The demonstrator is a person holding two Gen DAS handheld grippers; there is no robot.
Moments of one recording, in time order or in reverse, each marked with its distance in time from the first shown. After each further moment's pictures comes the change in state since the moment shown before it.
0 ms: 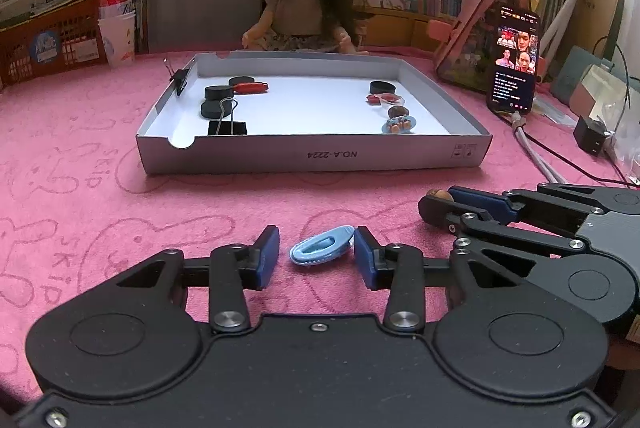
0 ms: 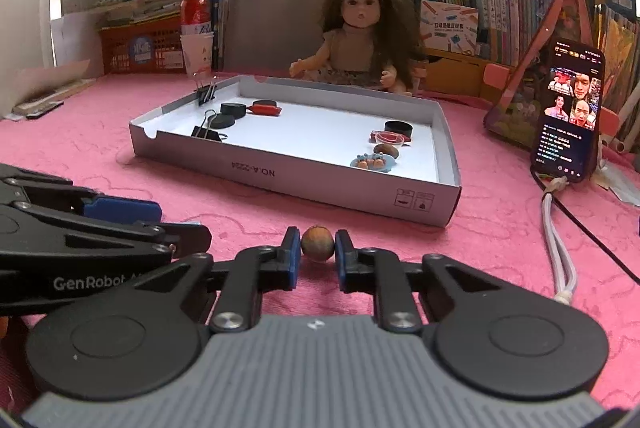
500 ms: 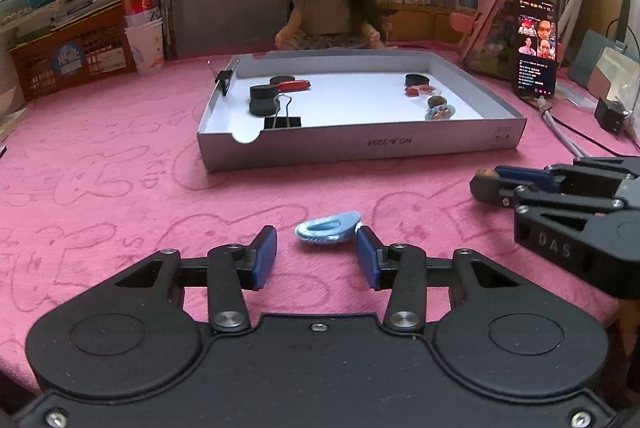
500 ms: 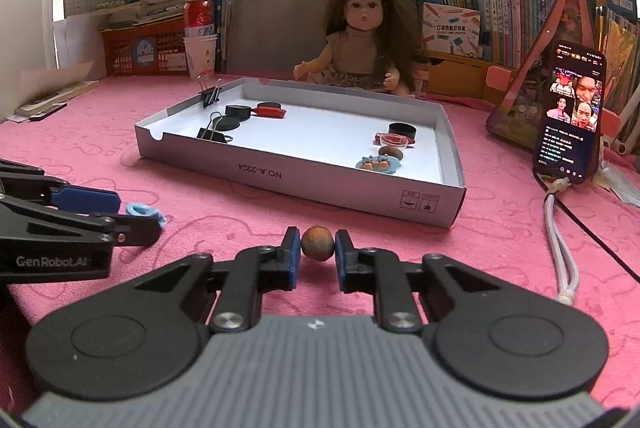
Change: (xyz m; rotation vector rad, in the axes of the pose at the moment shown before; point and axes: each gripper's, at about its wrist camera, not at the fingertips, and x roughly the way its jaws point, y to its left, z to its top) left arm -0.013 0.033 -0.009 0.051 -0.002 0.068; right arm -0.002 0.002 0.000 -0.002 -0.007 0.004
